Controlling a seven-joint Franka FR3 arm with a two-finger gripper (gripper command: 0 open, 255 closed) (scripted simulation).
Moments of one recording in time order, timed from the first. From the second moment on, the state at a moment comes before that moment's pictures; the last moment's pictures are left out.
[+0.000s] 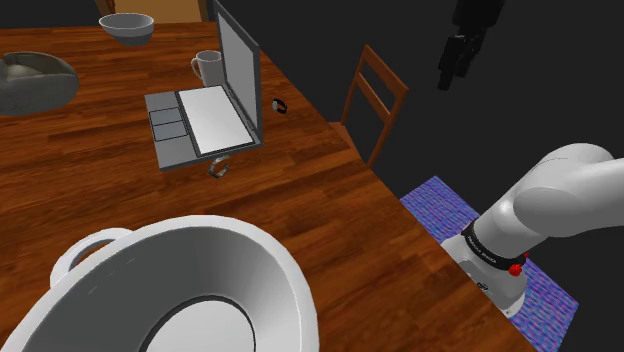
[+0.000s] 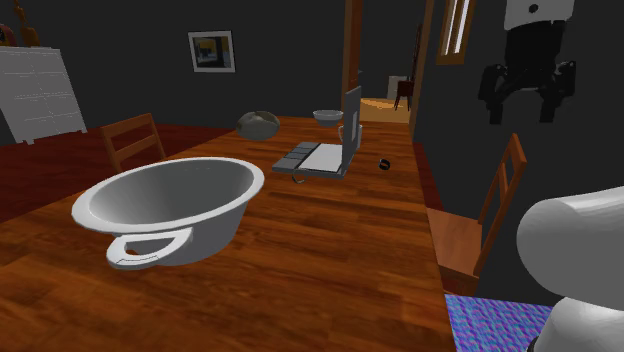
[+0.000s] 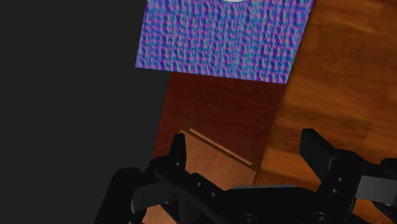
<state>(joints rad) 0.02 -0.74 0.03 -2.38 -0.03 1.48 -0.11</state>
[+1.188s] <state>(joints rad) 0.11 -0.39 0.30 -2.31 0.13 1.81 0.23</state>
